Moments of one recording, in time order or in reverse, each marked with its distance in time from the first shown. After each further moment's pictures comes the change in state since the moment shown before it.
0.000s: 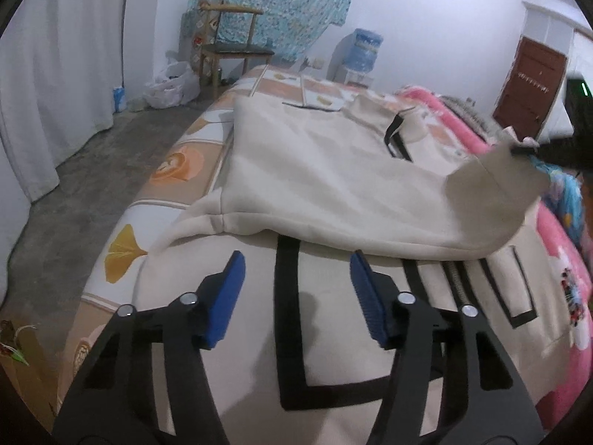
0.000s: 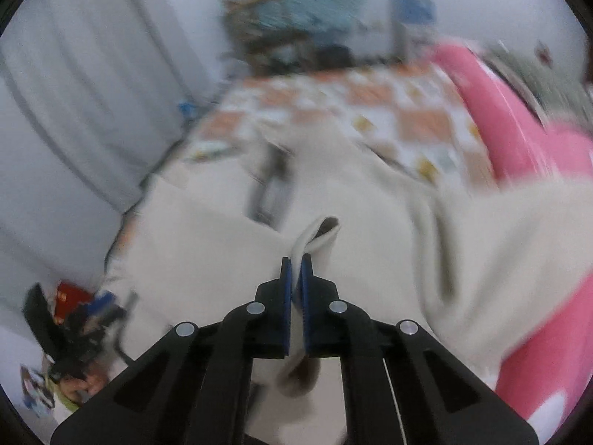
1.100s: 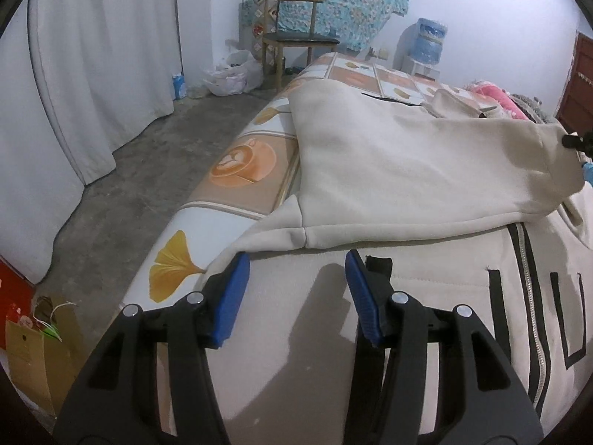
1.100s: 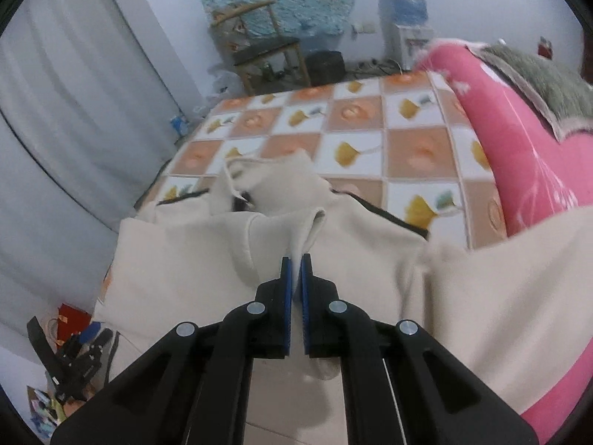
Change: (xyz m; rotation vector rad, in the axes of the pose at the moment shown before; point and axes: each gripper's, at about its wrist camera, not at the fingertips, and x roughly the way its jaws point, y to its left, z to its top) left arm 0.032 0.019 0.016 -0.052 0.052 0.290; right arm 0.050 -0.079 0.037 0.101 -0.008 -0.007
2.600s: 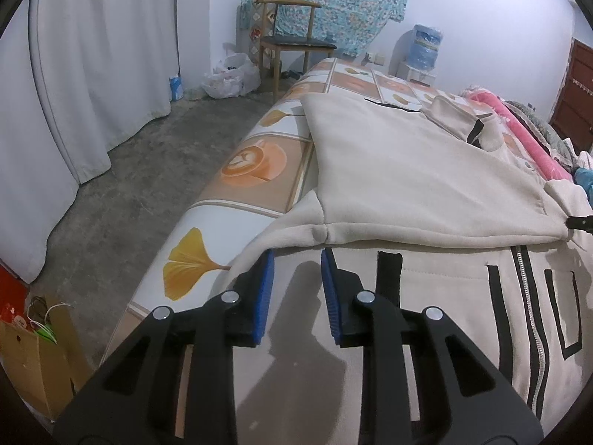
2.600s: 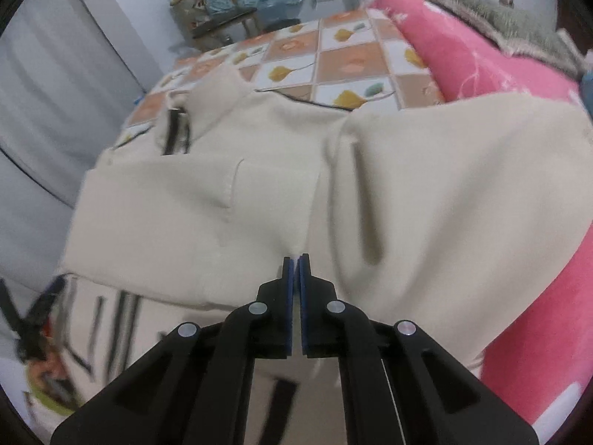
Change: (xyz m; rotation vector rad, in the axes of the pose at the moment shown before) left arm -0.006 0.015 -0.006 -0.016 -0.018 -0.039; right arm -0.005 -0.037 -0.090 0.058 0.093 -0.129
